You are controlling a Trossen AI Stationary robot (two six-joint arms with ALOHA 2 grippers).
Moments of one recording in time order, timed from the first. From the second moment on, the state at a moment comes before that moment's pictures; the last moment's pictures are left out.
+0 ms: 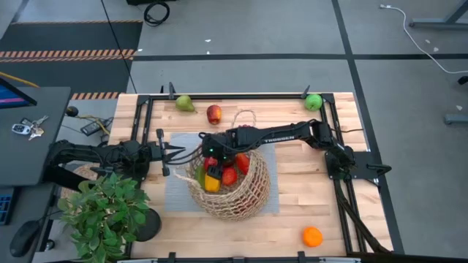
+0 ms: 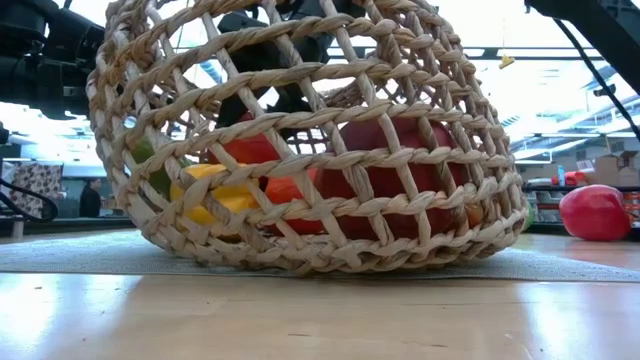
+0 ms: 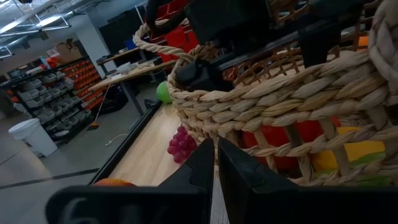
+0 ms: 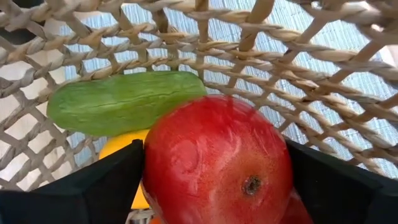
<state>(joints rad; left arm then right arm) -0.08 0.16 0.01 0.11 -0.31 0.33 0.01 2.21 1.99 -0.78 -0.02 0.31</state>
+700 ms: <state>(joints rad) -0.08 0.16 0.01 0.11 -0.31 0.33 0.23 1.82 1.99 -0.95 0.36 0.33</state>
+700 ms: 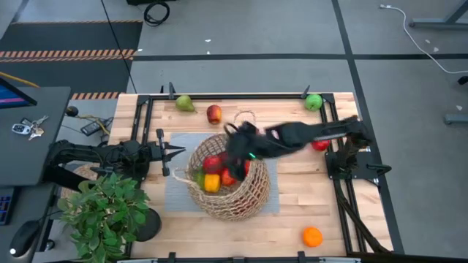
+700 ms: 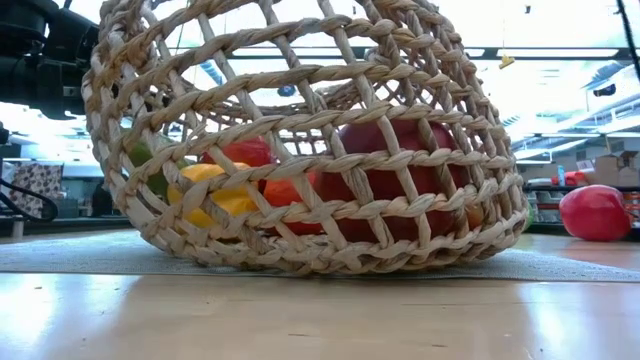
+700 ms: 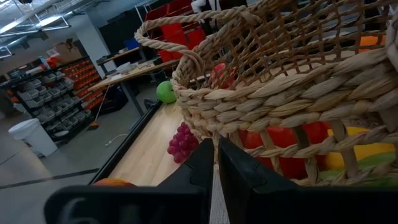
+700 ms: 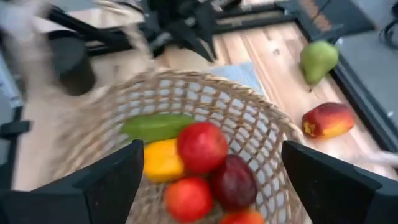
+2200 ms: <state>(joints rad) -0.08 0.16 0.01 0.11 -0.31 0.33 1.04 1.81 1.42 -1.19 0.12 1.67</state>
